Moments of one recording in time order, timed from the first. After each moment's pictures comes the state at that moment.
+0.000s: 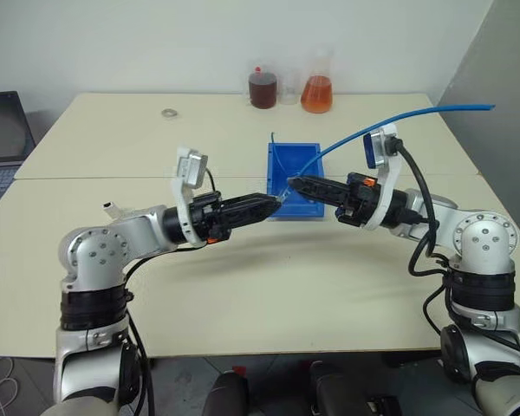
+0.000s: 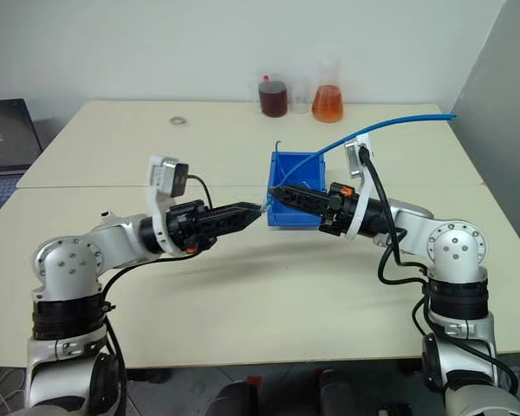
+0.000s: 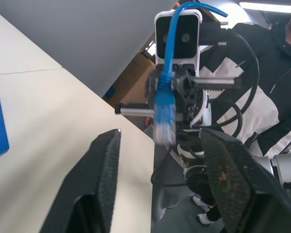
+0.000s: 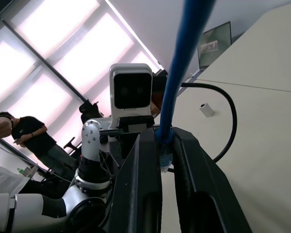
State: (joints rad) left arm -0.54 0.53 0.27 -0.17 -1.18 1.20 -0.79; right arm -0.73 -0.42 -0.13 -0.13 1.35 1.15 0.42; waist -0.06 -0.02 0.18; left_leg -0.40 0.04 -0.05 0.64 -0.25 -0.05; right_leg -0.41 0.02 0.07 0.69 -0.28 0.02
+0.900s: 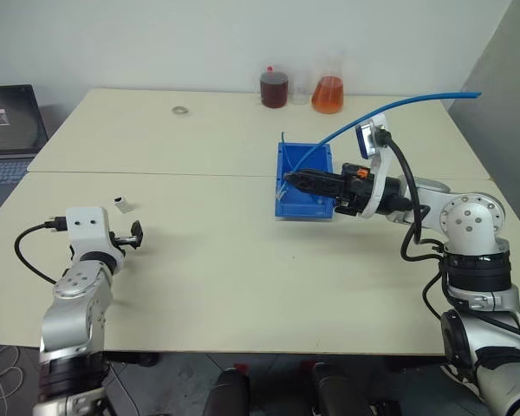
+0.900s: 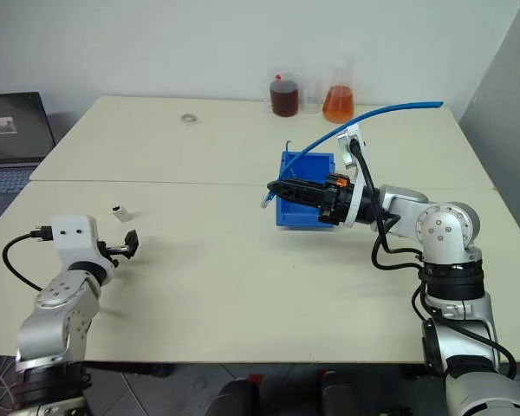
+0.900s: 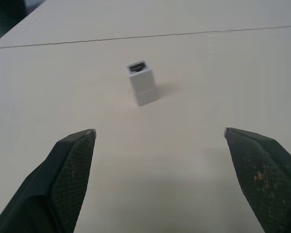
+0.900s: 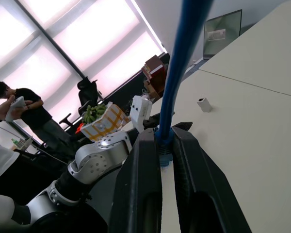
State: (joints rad) left arm -0.23 0.49 0.36 0.03 -0.22 0.49 -0.03; right arm -0.81 -0.43 -0.06 -0.04 1.11 1.10 0.65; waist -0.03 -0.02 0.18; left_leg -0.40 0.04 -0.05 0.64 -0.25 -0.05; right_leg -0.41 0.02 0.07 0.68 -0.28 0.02
